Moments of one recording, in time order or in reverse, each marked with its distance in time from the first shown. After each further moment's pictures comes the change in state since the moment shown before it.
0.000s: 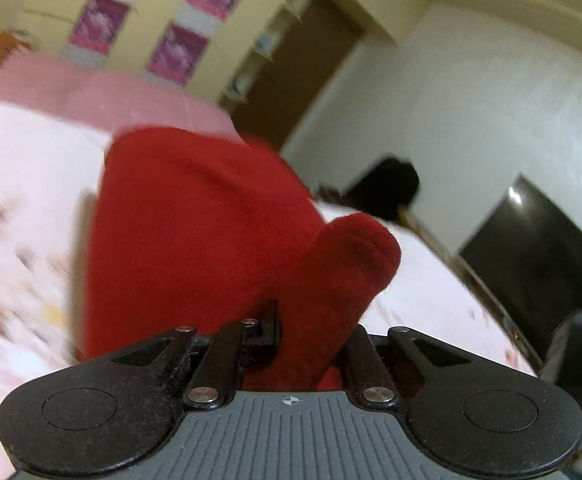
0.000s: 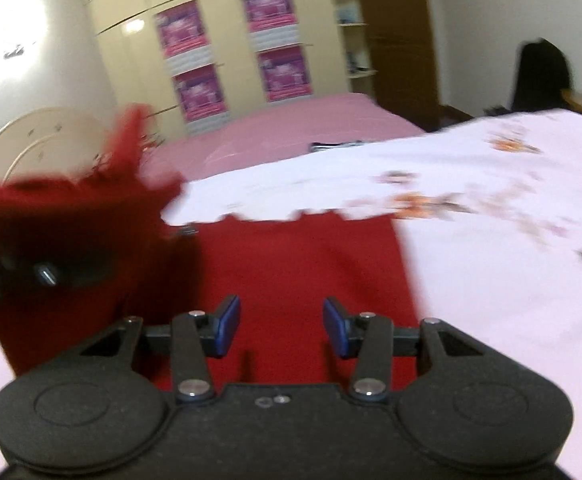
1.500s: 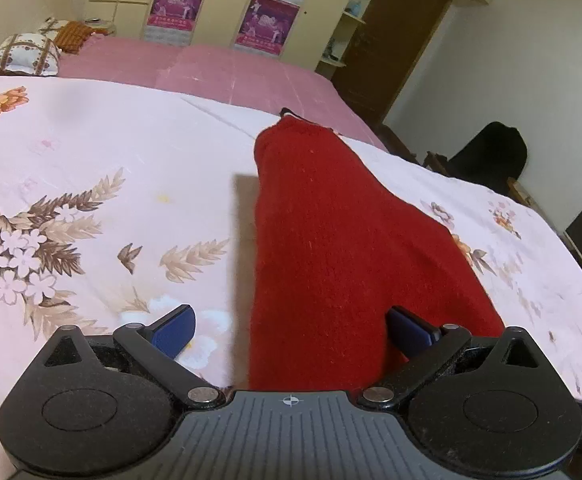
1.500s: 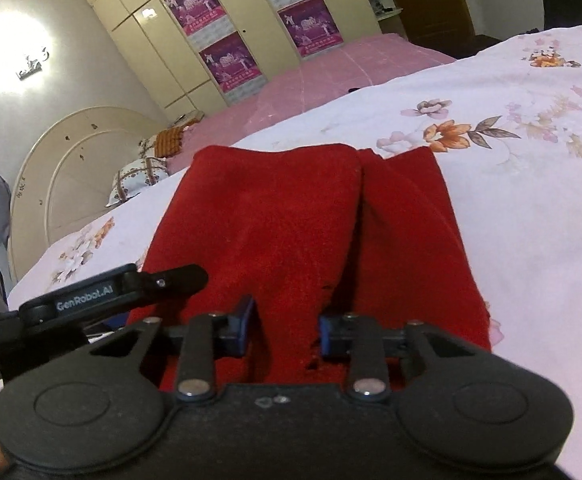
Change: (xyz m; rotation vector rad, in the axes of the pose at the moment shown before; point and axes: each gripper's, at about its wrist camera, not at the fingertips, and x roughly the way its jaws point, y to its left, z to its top) left arm 0.036 0.058 0.027 -0.018 0.076 0.352; right arm 0.044 -0.018 -0.006 0.105 0.151 0.232
